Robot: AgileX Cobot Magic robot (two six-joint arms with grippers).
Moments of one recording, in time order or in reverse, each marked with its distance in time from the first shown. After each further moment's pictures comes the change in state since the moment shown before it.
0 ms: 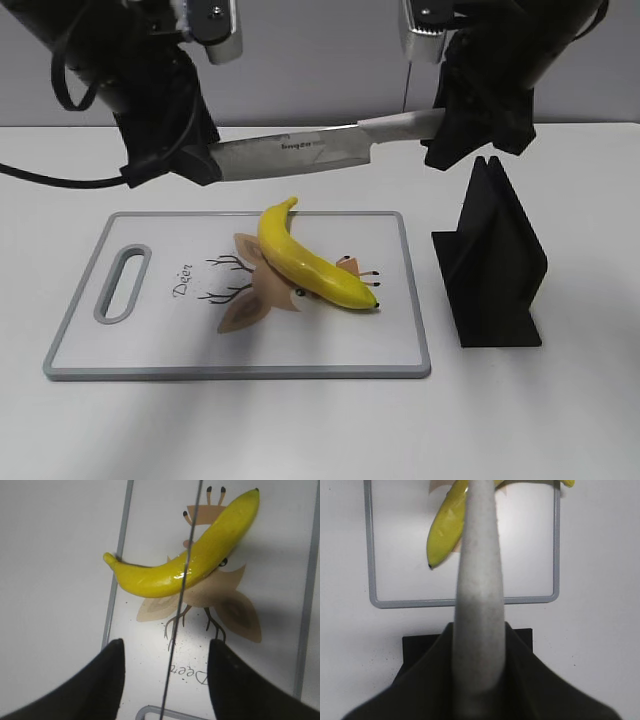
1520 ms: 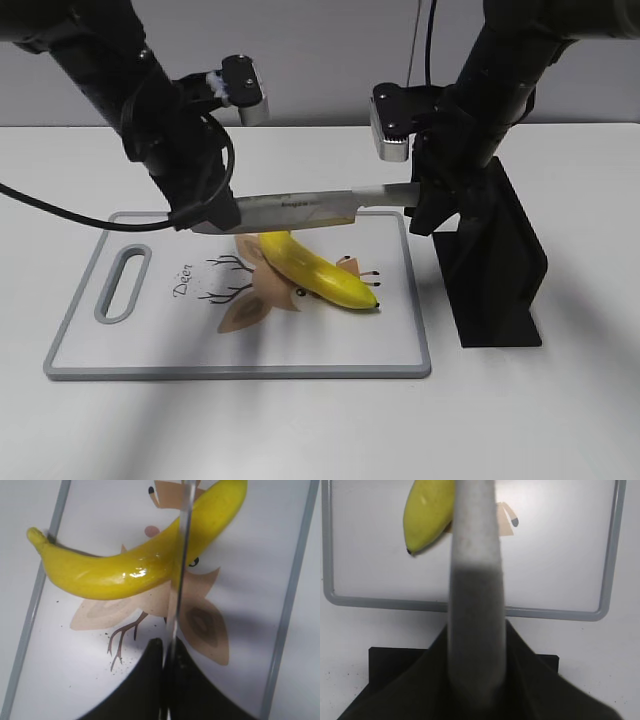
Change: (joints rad) left arm 0.002 0.169 -0.003 -0.091 0.026 -0.063; right arm -0.009 0.242 -0.005 -0.037 -0.085 -0.078
